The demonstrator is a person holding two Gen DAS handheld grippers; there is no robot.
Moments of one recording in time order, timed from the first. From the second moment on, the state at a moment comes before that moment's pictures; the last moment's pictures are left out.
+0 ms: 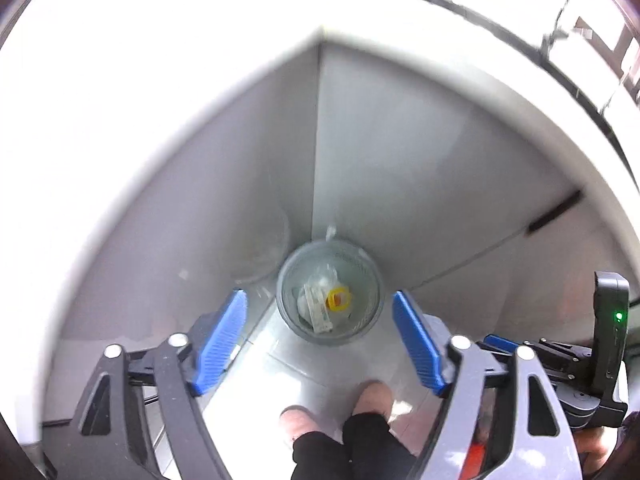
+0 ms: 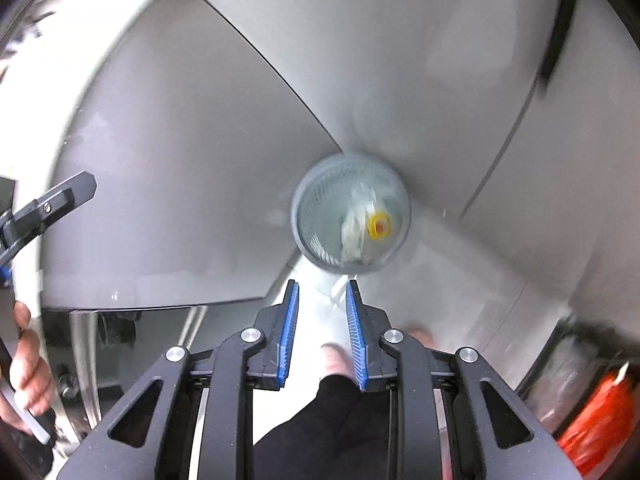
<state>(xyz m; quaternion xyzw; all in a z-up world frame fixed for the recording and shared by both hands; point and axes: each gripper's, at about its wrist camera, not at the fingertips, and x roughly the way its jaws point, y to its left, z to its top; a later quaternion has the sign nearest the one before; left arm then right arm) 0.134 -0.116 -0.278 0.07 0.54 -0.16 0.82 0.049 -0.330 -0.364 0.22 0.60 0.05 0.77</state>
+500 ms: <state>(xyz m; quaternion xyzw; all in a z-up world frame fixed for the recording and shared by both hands) 0.169 -0.072 -0.082 0.01 0.44 -0.06 0.89 0.103 -0.349 -0.131 0.17 0.46 0.12 0.86</state>
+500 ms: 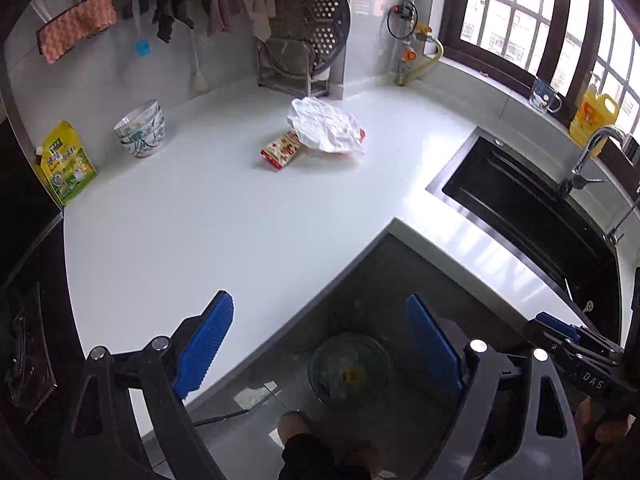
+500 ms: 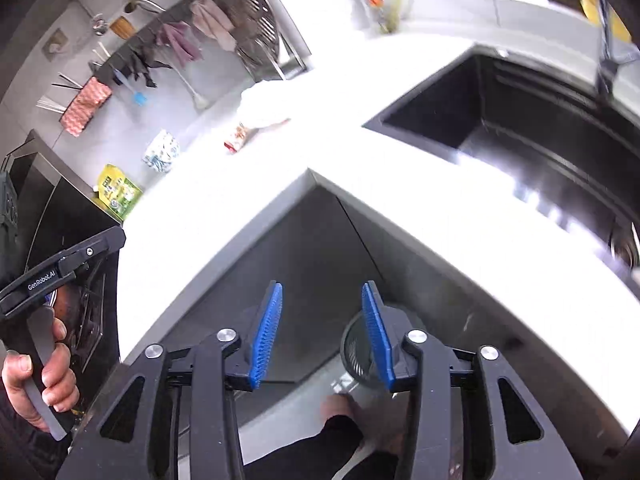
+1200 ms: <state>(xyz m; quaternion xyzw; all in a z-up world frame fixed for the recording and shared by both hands) 0.392 0.048 -0.112 0.00 0.44 -0.05 0.89 0.379 -0.217 -0.107 0.11 0.45 0.11 0.88</state>
